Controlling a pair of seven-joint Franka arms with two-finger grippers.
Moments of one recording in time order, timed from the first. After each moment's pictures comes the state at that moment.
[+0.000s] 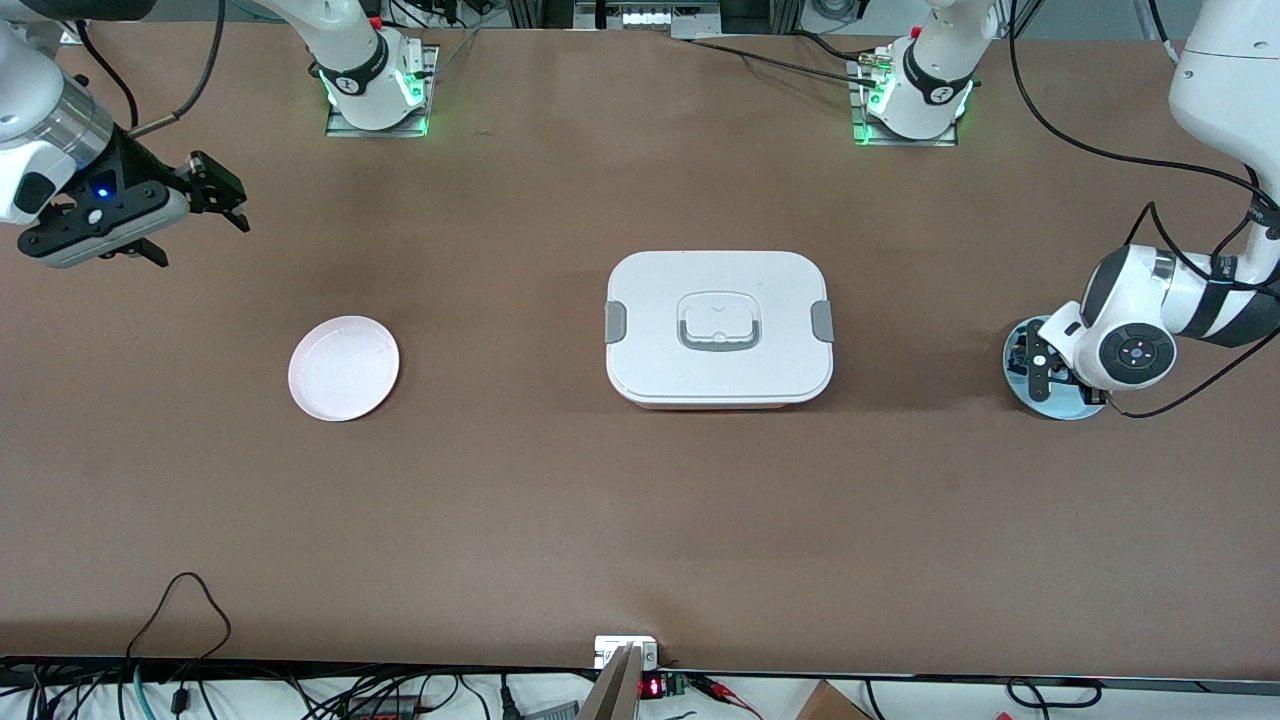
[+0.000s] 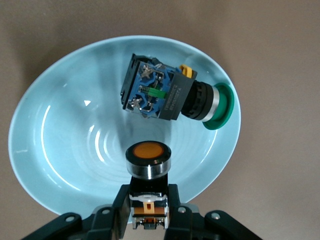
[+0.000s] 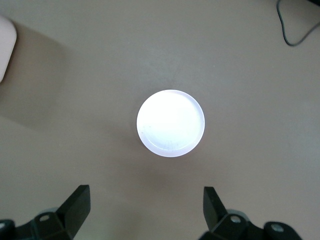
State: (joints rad) left arm 0.45 0.55 -0.29 -1.93 0.75 2.10 1.27; right arm 0.29 -0.11 -0.18 -1.84 -0.01 1.76 -0.29
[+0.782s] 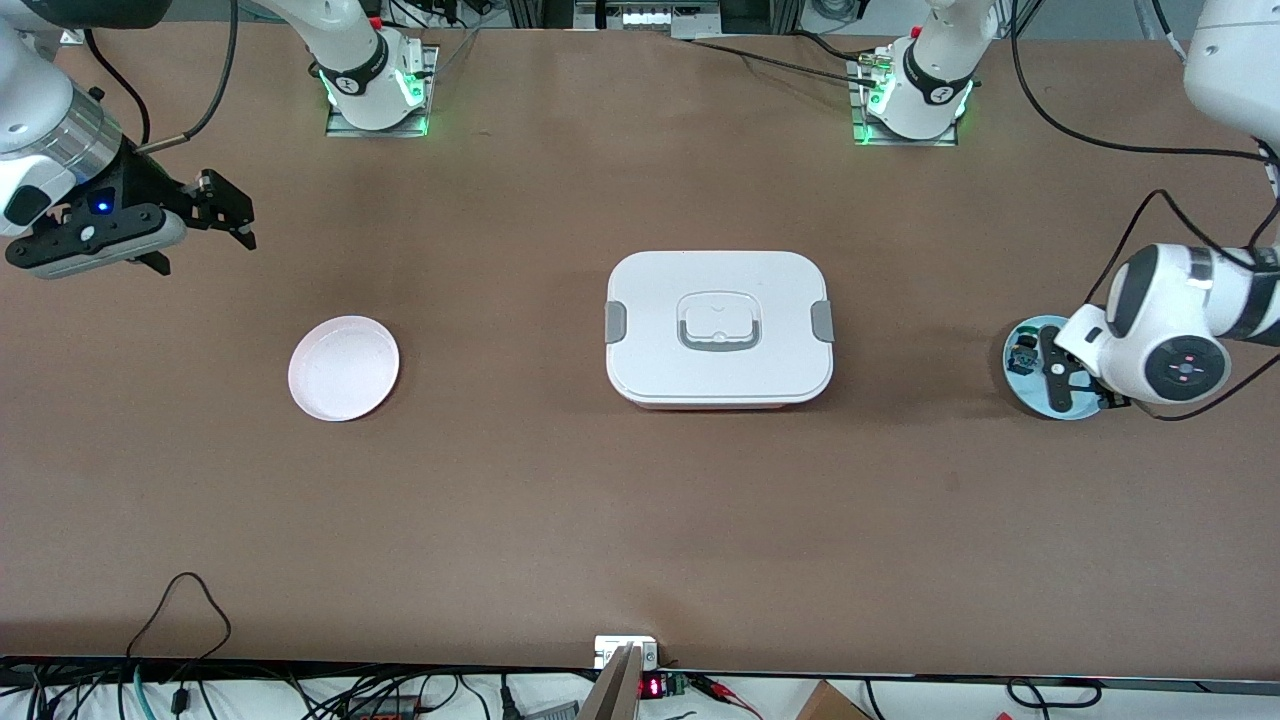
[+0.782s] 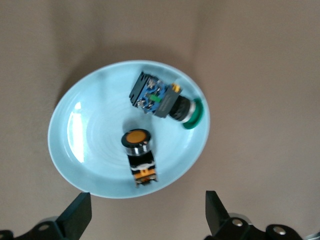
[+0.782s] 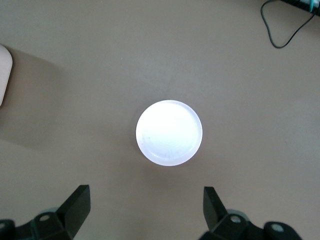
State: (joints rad) left arm 0.45 0.51 -0.36 -1.76 0.54 1.81 1.22; right arm 0.30 -0.05 -0.18 -1.76 -0.01 1.76 -0.23
